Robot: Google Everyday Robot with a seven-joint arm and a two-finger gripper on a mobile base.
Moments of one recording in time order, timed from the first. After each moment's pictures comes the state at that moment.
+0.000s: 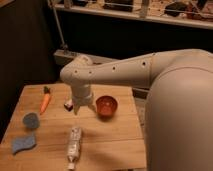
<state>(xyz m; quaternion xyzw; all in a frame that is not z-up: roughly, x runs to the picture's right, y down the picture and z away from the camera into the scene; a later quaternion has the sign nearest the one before) -0.104 0.102 0.704 -0.26 0.23 0.64 0.68</state>
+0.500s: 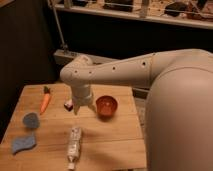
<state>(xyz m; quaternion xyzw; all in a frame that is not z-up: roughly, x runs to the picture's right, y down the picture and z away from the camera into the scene) -0.104 0.106 0.704 -0.26 0.24 0.64 0.68</state>
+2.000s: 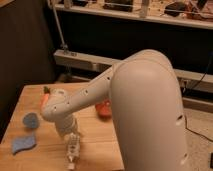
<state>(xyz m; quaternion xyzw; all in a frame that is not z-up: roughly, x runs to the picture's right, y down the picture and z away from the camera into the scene) -0.178 0.235 0.735 -0.26 0.25 0.61 0.71</state>
